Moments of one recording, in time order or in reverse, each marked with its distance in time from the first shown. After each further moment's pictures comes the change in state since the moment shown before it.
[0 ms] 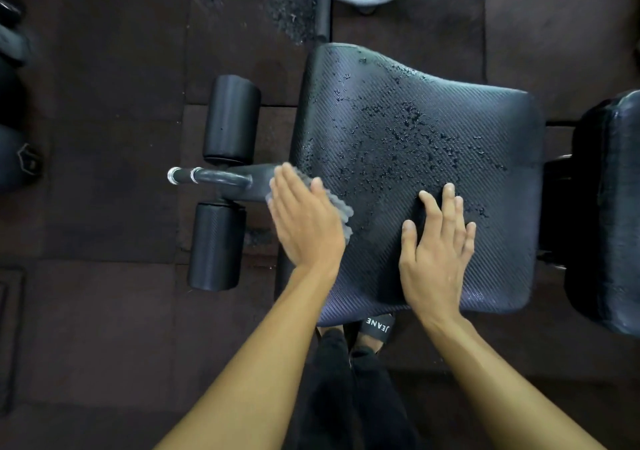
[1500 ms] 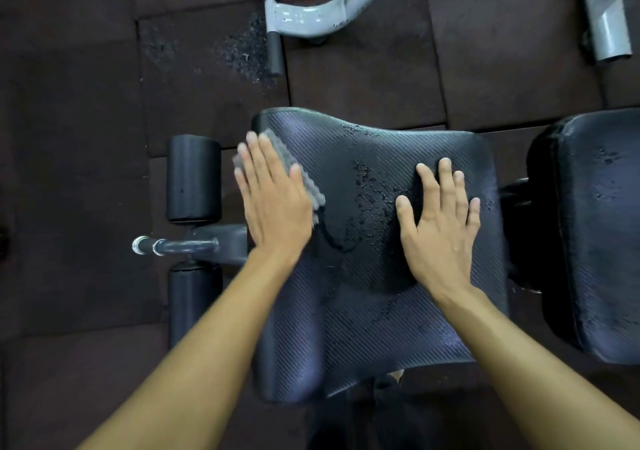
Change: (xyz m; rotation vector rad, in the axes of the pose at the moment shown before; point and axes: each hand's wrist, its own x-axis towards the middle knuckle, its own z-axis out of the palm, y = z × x) left_hand 0.098 0.069 0.007 0.200 -0.049 0.321; right_hand 0.114 0.001 -0.036 -0.095 -0.030 0.096
